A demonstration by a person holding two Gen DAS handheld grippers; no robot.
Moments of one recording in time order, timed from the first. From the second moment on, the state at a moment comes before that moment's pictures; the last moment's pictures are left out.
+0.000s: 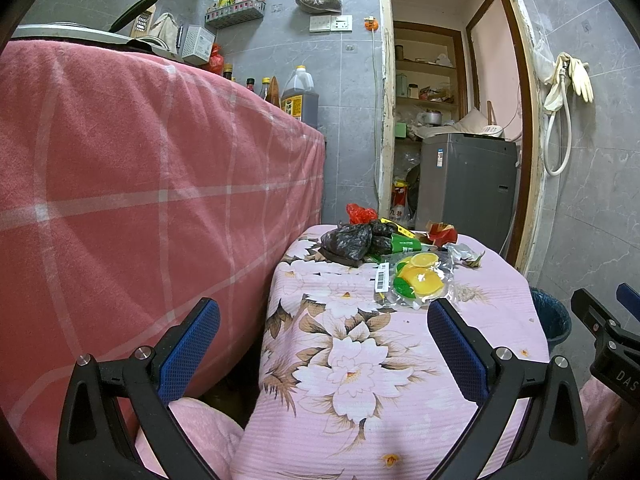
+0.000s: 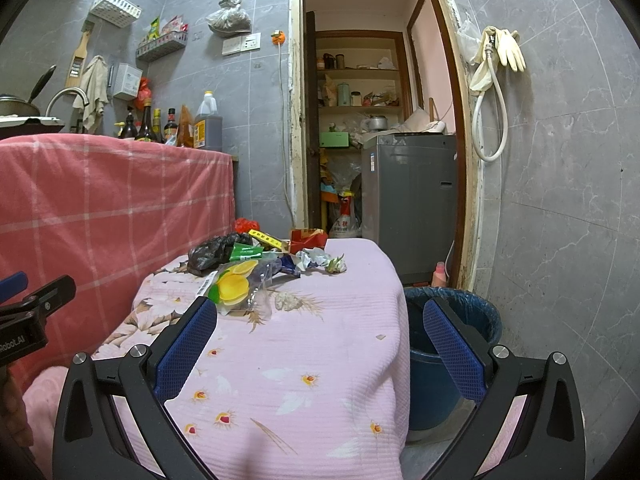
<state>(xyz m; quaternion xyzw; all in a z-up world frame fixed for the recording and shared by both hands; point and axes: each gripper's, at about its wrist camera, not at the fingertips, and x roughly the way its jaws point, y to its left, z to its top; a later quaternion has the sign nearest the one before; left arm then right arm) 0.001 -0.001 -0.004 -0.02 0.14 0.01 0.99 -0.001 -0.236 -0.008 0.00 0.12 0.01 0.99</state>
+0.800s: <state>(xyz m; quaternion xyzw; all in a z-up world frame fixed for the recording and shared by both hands) 0.007 0.007 -0.009 -0.02 0.15 0.01 0.99 0.003 -0.236 -0.008 0.00 0.12 0.01 0.99</state>
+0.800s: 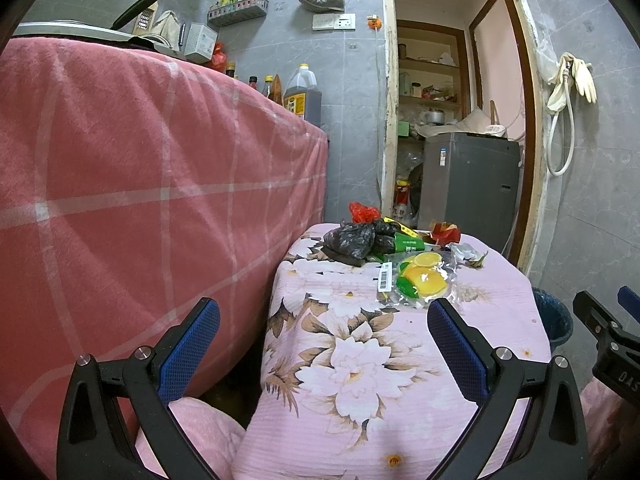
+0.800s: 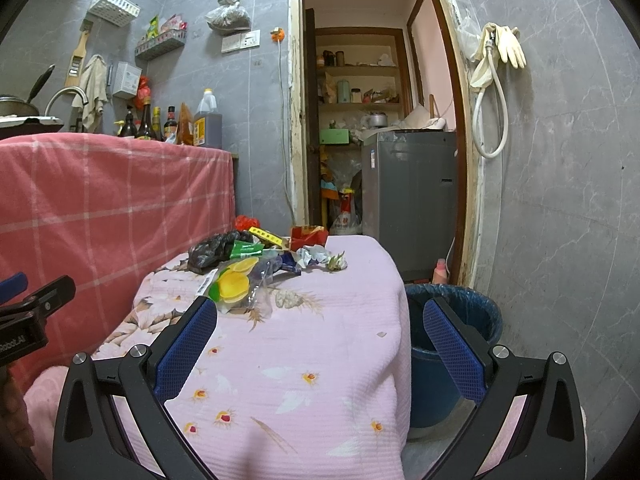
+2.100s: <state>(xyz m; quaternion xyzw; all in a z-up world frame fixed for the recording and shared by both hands) 0.180 -0.048 0.001 -0.02 0.26 -0.11 0.96 0.178 -0.277 0.020 -0.07 0.17 0.09 0.98</state>
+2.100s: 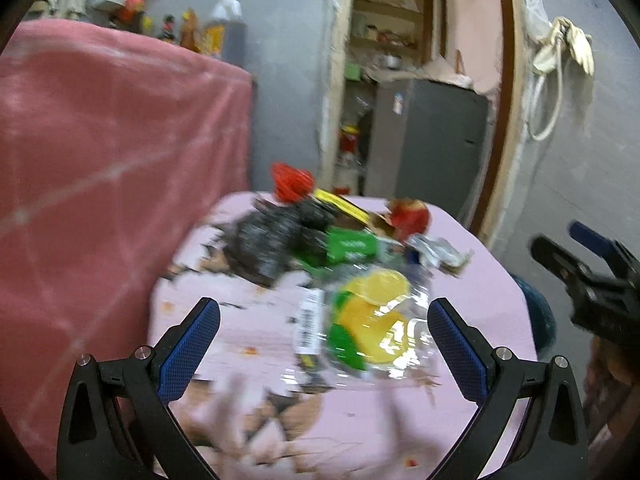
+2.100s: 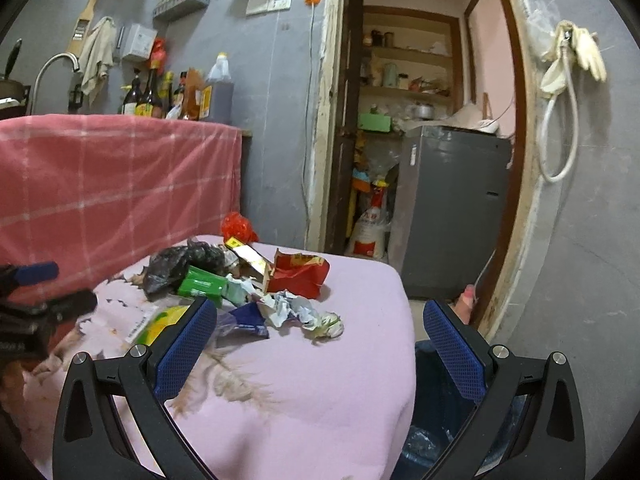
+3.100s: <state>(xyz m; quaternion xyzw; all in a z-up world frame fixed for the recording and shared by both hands) 0.243 -0.070 -0.035 -0.03 0.38 -0.15 0.91 0.270 -0.265 -0.032 -0.07 0.33 0.18 0.93</state>
